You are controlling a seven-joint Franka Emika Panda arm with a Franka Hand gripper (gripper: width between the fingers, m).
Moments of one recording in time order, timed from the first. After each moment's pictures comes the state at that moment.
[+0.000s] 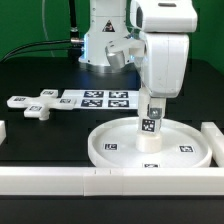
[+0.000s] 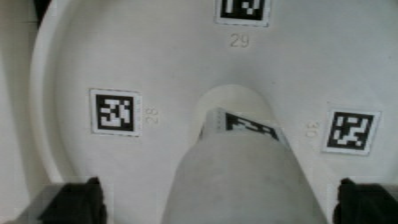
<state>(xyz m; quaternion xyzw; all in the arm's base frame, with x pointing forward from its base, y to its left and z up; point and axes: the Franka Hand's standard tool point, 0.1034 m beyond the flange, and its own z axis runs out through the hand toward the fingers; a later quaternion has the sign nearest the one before) 0.569 0.035 0.075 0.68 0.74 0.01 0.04</state>
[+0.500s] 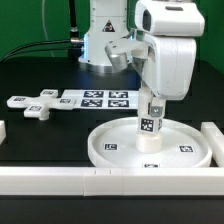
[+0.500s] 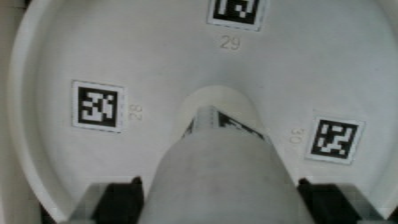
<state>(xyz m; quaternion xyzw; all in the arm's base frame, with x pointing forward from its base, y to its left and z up) 0.564 0.040 0.073 0.68 0.73 0.00 0.03</state>
